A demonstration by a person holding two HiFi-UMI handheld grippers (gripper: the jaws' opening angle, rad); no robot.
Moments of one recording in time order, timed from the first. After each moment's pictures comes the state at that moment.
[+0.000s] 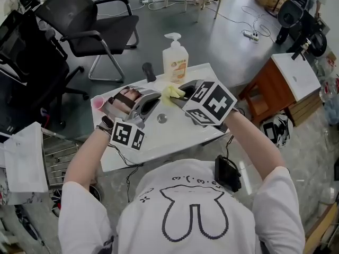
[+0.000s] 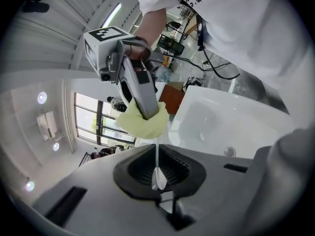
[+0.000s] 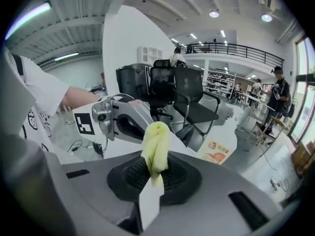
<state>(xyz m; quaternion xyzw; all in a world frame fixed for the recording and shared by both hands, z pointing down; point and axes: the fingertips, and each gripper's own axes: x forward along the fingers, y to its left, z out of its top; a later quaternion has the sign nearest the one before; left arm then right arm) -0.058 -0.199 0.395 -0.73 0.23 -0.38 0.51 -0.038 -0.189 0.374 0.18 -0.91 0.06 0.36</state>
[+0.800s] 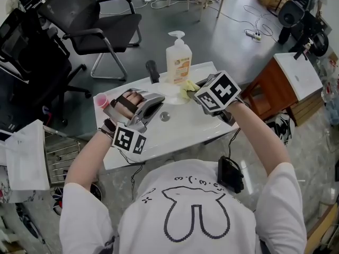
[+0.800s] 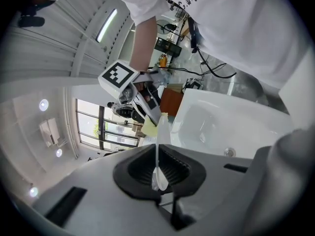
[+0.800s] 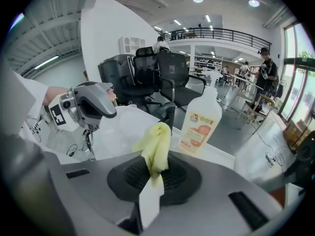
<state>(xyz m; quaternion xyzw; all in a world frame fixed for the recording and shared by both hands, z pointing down) -0.059 -0.176 0.394 -0.73 0.23 -0.36 0.54 0.006 -0.226 0.420 0.24 -0.88 0.12 0.40</state>
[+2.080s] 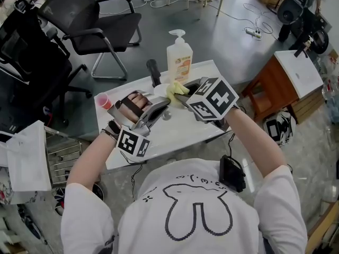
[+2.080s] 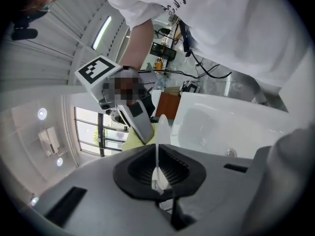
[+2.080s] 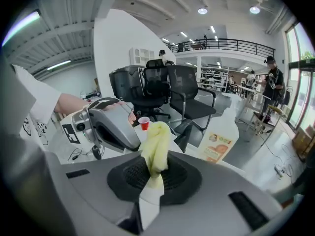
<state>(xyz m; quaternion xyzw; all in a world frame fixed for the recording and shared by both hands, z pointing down) -0.046 -0.163 0.398 -0.72 0.20 -0.35 0.57 -0.040 -0.194 0.388 0.20 -0.91 0.10 0.35</state>
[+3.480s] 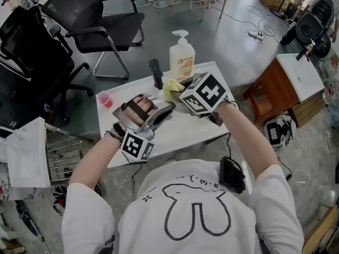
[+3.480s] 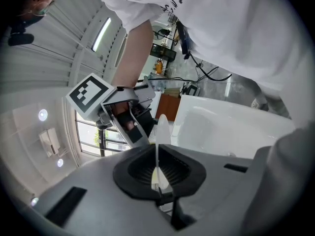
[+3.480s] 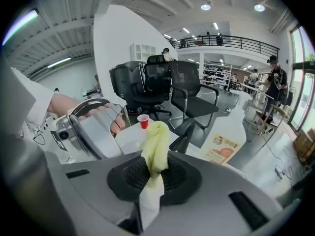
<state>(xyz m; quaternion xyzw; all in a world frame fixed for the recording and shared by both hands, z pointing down) -0.036 -0.151 0.403 -0.72 0.20 -0.34 0.57 -0.058 -0.209 0.401 0.19 -0.90 0.10 0.37</state>
